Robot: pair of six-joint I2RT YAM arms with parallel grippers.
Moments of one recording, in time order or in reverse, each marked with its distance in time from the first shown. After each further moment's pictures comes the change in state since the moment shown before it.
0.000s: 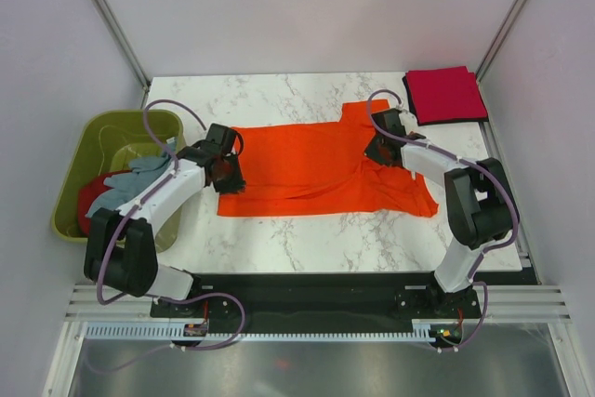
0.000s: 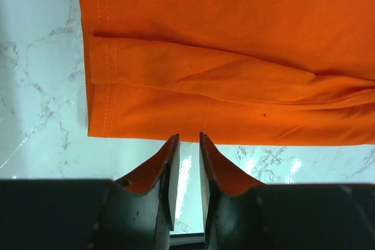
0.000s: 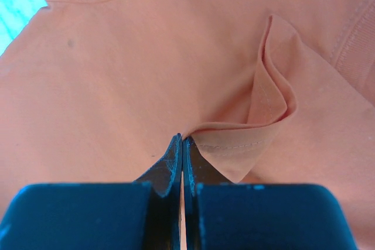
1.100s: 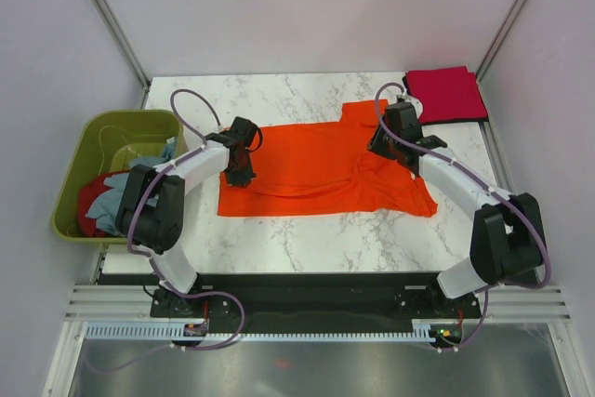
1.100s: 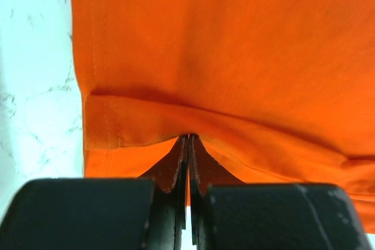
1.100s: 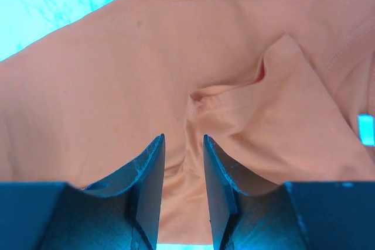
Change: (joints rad) left arm -0.046 0.306 0.138 0.023 -0.167 -0.056; right arm 0.013 -0.222 -0.014 -0.044 -0.074 -0.214
